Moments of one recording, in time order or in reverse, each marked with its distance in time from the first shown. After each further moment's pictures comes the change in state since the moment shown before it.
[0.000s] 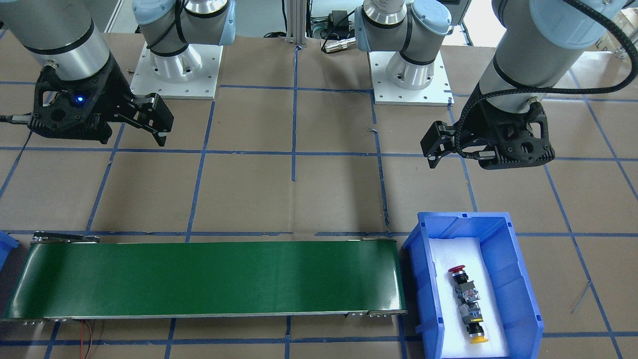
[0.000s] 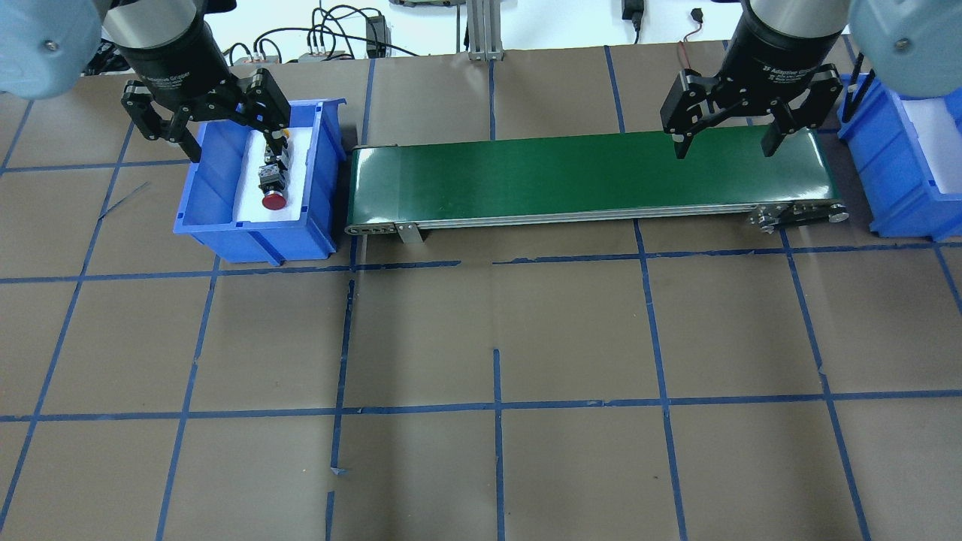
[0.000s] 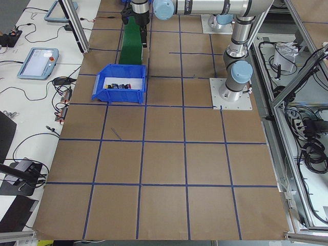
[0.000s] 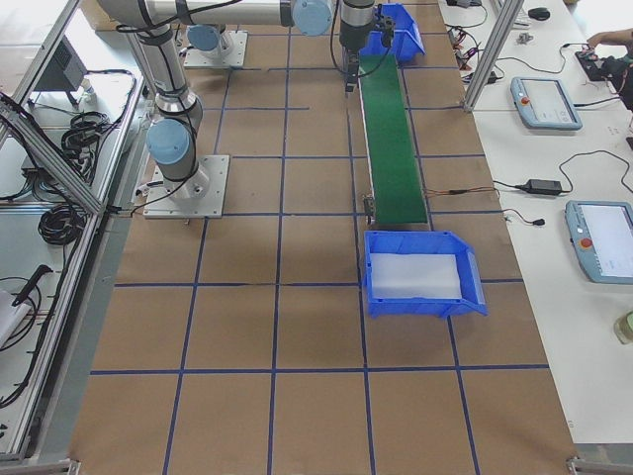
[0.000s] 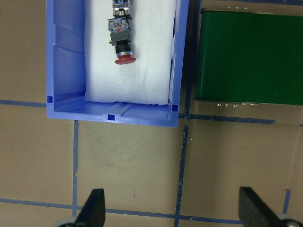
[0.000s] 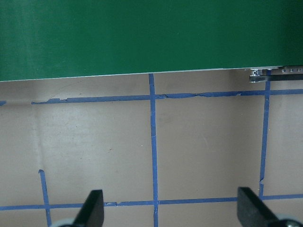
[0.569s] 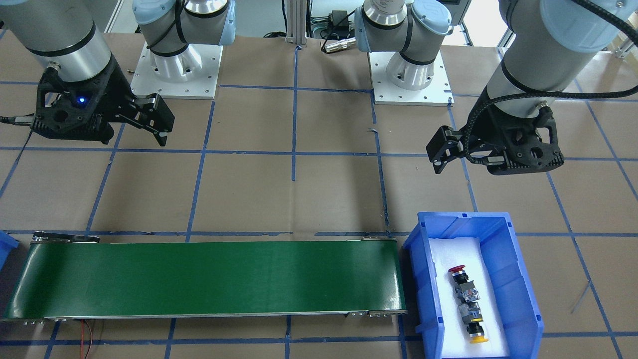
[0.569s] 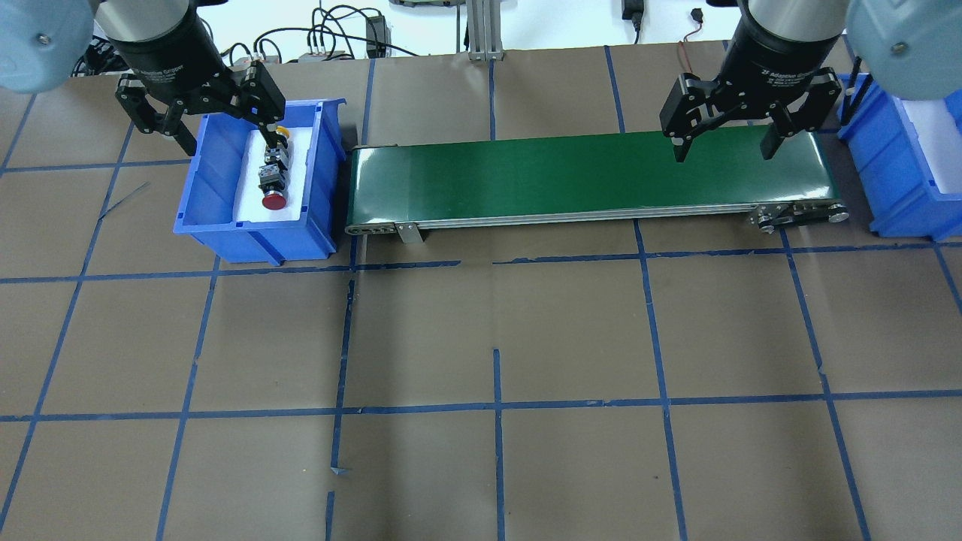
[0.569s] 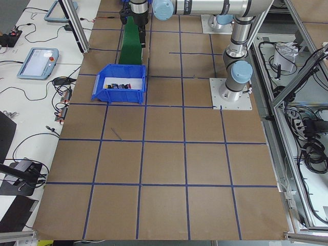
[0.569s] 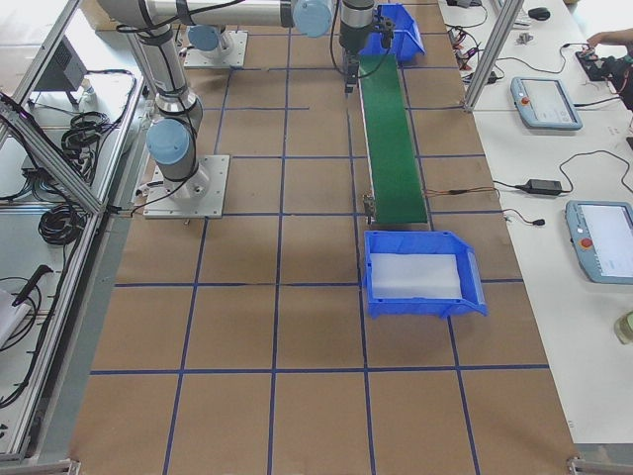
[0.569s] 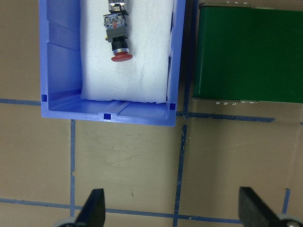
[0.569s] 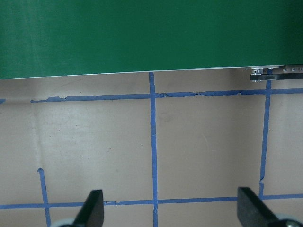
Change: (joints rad) left arm 0.021 -0.026 0.017 0.032 -0.008 0.021; right arm 0.000 0.000 0.006 0.000 0.000 -0.006
